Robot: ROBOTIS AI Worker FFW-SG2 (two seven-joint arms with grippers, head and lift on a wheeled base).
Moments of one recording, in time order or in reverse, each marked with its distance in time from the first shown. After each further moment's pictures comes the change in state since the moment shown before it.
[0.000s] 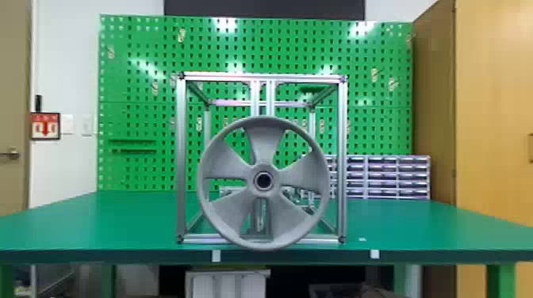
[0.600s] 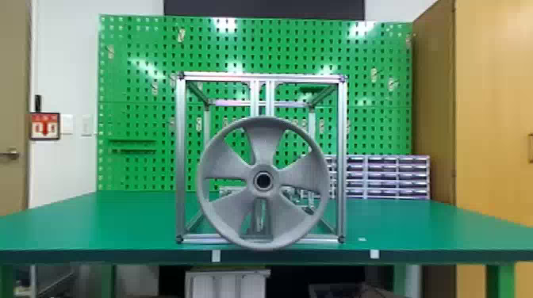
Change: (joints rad) left arm 0.017 -0.010 -0.021 0.060 0.009 -0.017 -0.016; right arm 0.041 0.032 -0.047 0.045 -0.001 -0.034 0.002
